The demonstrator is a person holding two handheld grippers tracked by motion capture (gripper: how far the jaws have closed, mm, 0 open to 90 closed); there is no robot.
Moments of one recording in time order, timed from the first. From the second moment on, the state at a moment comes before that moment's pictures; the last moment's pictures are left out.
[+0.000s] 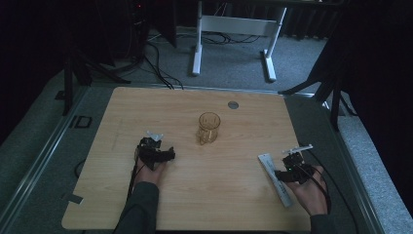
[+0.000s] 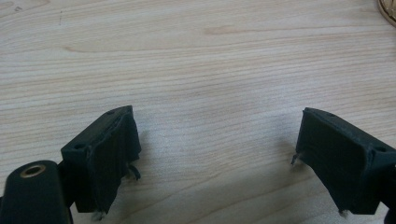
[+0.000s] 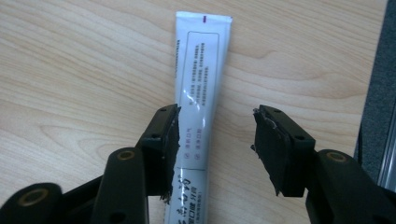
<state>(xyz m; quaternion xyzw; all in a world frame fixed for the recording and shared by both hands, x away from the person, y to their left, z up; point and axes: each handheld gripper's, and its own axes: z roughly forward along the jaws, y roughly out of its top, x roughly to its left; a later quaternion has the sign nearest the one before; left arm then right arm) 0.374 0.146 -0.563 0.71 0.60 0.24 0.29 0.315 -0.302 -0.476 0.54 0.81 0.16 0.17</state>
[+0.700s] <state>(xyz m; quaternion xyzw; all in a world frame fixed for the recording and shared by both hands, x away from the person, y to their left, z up) 0.374 0.146 -0.563 0.70 0.60 0.24 0.29 0.318 -0.292 -0.488 0.53 0.83 0.13 0.13</state>
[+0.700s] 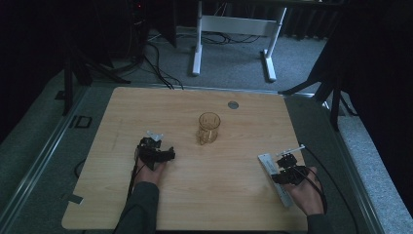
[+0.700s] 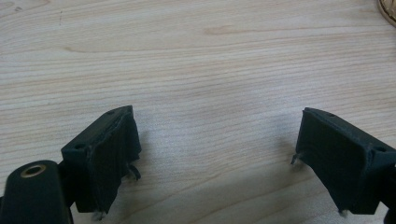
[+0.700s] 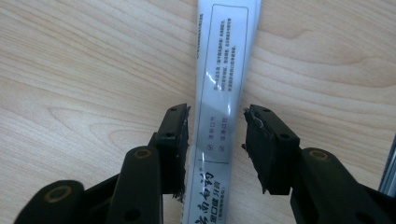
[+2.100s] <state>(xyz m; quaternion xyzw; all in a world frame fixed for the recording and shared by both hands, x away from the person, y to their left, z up) 0.374 0.146 -0.563 0.70 0.60 0.24 0.29 0.336 -0.290 -0.506 0.55 0.83 0.06 0.06</state>
